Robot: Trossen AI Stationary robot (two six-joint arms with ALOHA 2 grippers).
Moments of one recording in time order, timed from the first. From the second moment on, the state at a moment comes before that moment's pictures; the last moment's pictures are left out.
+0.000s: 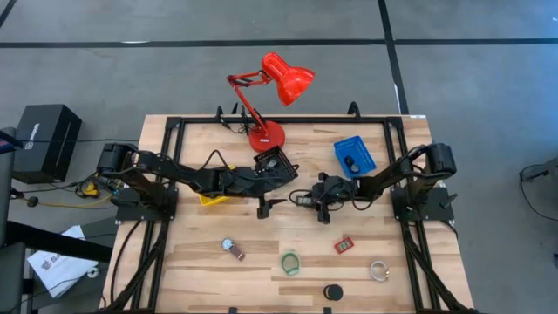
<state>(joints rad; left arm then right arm) -0.04 1.57 0.79 0.37 -0.16 0.04 0.01 1.75 0.43 0.62 0.01 0.07</state>
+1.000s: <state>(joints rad) -0.05 1.57 0.79 0.37 -0.16 0.03 0.06 1.45 0.55 0.48 0.03 0.01</state>
